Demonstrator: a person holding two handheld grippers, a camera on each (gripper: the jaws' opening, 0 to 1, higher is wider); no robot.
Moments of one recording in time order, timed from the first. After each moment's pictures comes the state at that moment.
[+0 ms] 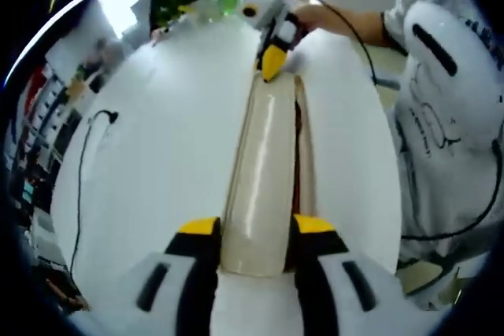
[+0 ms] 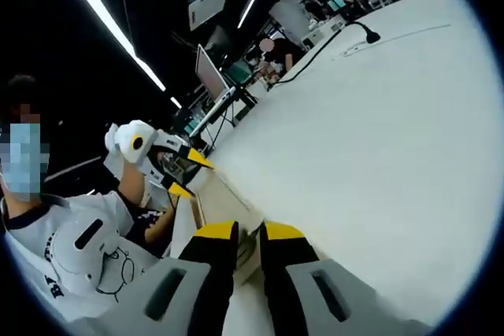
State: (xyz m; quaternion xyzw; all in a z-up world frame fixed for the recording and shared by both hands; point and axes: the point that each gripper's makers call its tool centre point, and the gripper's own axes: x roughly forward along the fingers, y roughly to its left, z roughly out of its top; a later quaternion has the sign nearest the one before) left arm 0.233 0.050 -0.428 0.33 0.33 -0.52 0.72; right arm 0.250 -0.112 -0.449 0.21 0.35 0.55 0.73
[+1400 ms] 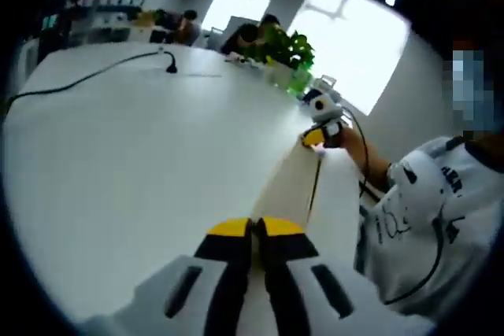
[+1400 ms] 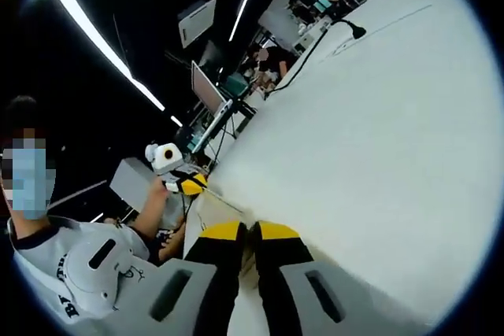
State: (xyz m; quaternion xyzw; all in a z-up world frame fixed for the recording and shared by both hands) left arm 0.233 0.083 -0.431 -0.07 0.34 -0.48 0.80; right arm 0.250 -0.115 -0.444 0.28 0.35 0.53 0.72
